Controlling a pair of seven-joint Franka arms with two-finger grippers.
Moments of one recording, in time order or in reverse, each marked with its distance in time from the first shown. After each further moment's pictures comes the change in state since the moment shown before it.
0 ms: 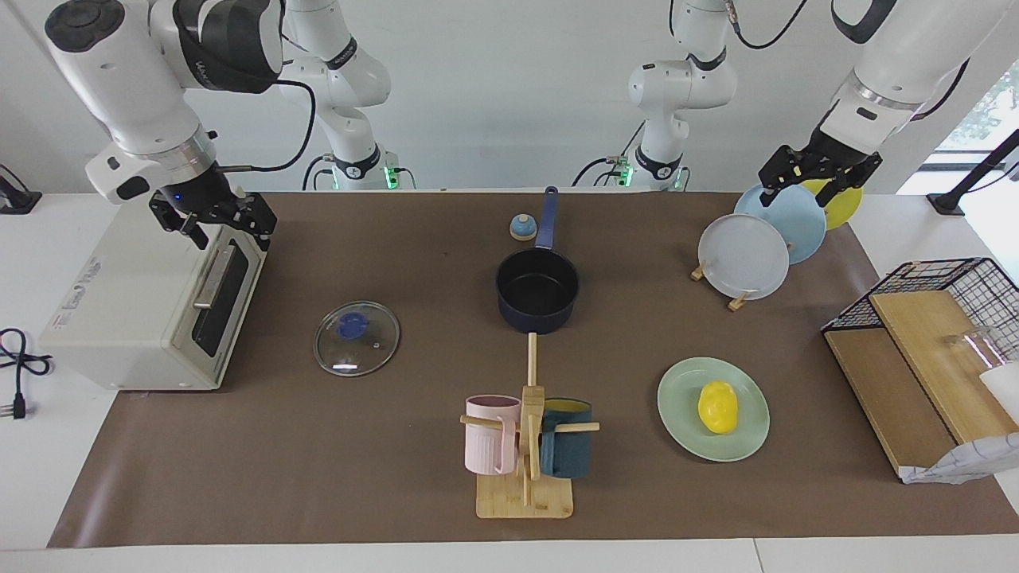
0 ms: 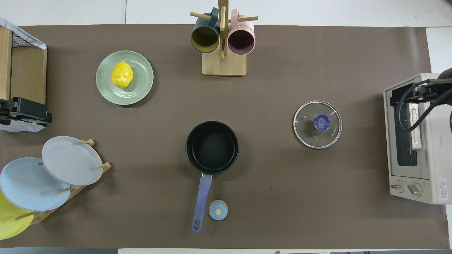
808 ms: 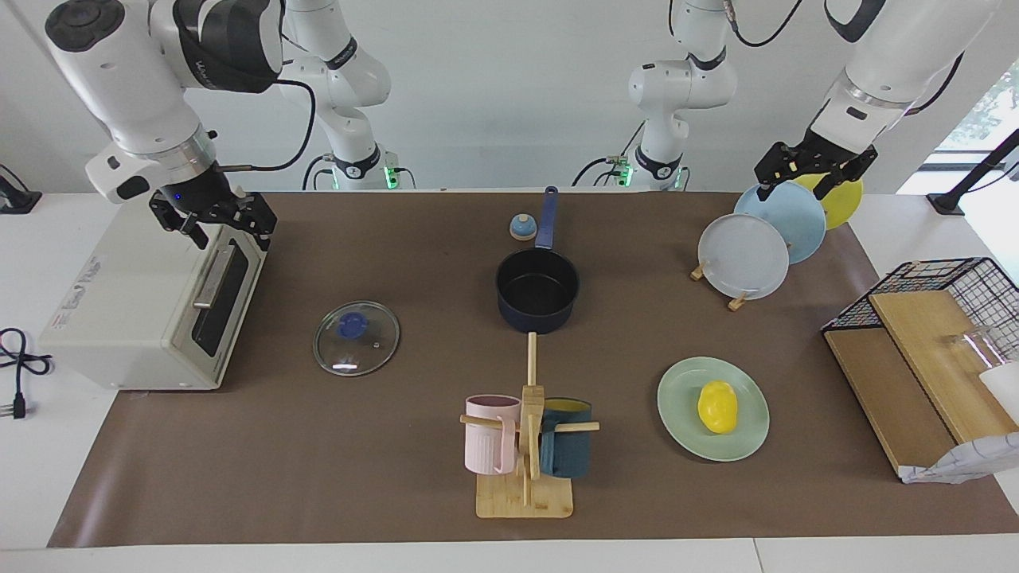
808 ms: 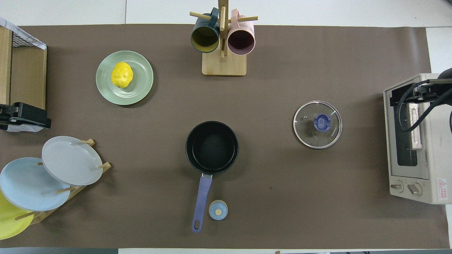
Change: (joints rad) left arm -0.001 -0.007 -0.016 0.003 0.038 -0.029 -0.008; right arm 0.000 0.000 0.000 0.000 0.000 0.000 0.000
